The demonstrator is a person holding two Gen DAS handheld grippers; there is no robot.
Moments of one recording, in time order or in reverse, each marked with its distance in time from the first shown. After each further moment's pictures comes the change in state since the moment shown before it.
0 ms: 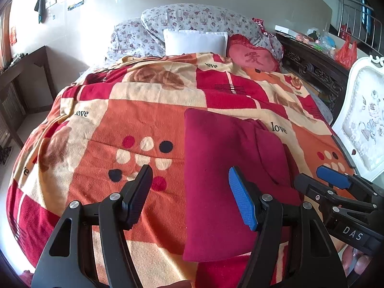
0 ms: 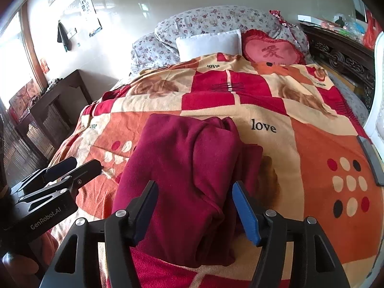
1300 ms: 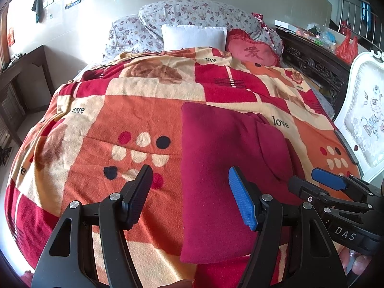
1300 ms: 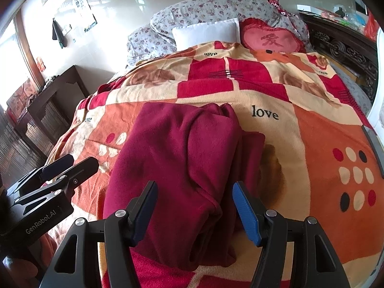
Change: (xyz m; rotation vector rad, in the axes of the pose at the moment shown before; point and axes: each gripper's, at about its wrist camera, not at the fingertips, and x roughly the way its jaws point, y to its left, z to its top) left arm 0.013 -0.003 -0.003 0.011 0.023 -0.002; right arm 0.020 -0.007 -0.005 0.025 0.056 0.005
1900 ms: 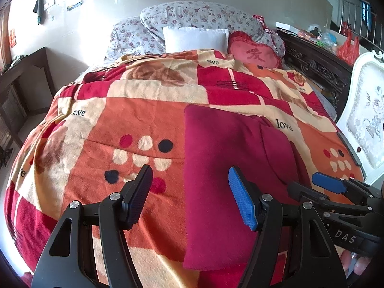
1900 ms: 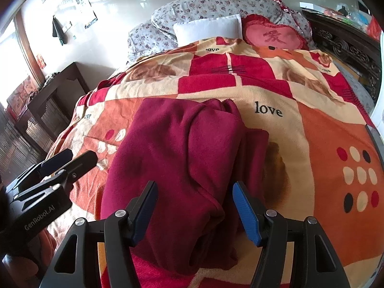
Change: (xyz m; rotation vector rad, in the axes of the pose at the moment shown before) left arm 0.011 0.006 0.001 -0.004 -0.018 0.015; right arm 0.010 0.000 0.001 -0.001 0.022 0.004
